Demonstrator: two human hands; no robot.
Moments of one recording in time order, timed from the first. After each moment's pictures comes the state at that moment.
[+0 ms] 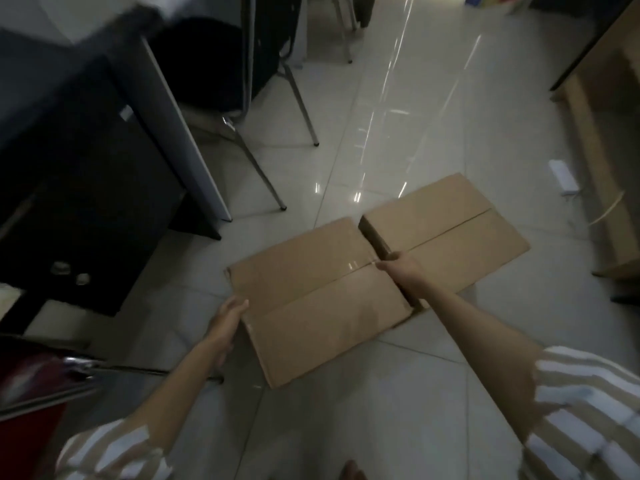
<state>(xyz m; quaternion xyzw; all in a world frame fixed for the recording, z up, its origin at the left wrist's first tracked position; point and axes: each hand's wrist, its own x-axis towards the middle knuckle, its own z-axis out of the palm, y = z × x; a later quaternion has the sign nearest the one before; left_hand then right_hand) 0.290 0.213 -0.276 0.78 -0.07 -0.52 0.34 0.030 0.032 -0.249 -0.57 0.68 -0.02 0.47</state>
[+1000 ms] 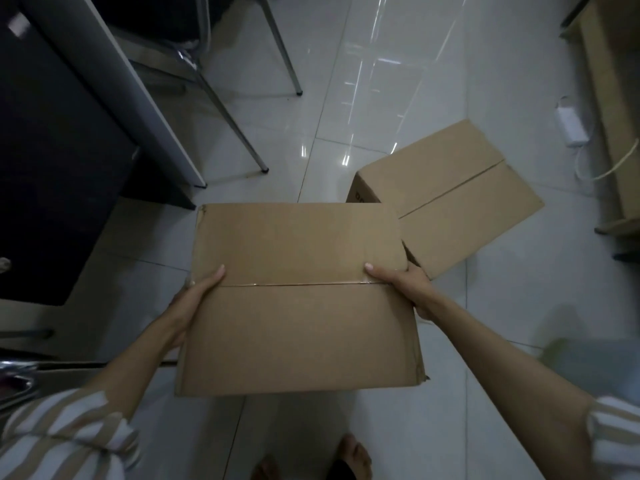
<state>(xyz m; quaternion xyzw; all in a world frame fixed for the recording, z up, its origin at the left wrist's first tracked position) 0.342 0.204 -0.334 0.72 -0.09 -0.60 0.34 -0.010 0.075 -0.320 -0.39 0.67 -0.13 0.62</state>
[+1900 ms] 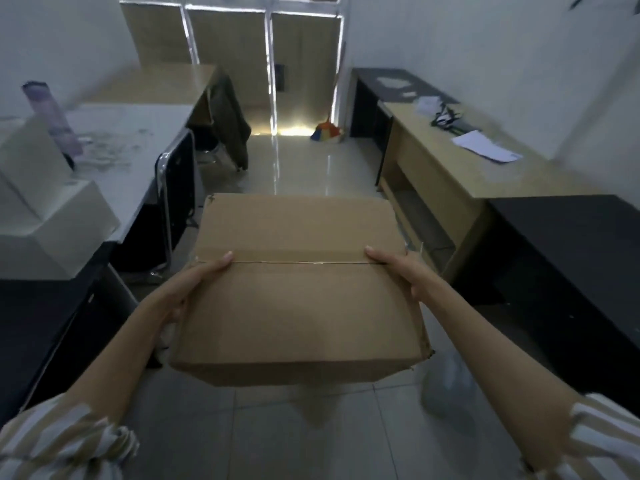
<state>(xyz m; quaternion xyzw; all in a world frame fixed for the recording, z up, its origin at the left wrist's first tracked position) 0.202 0.179 0.191 0.60 -0.39 -0.62 0.33 -0.159 0.173 0.201 -0.37 0.67 -0.40 0.51</state>
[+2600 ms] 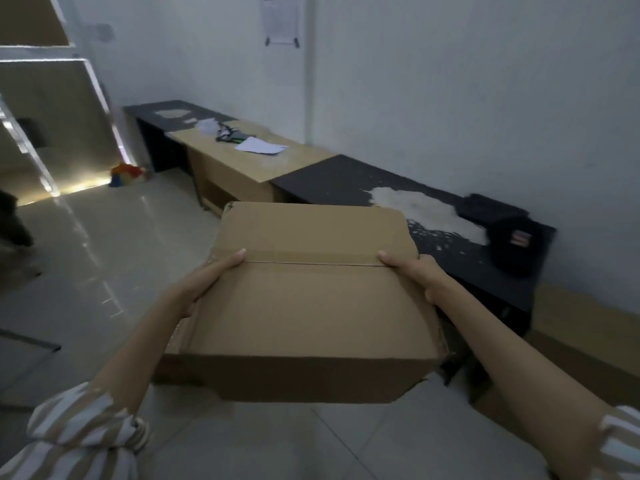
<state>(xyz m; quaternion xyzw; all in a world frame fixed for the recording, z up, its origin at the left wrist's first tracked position) -0.039 0.418 0.285 0.41 -0.63 -0.65 0.10 -0.316 0.647 0.289 -0.12 0.77 -0.54 0.32</state>
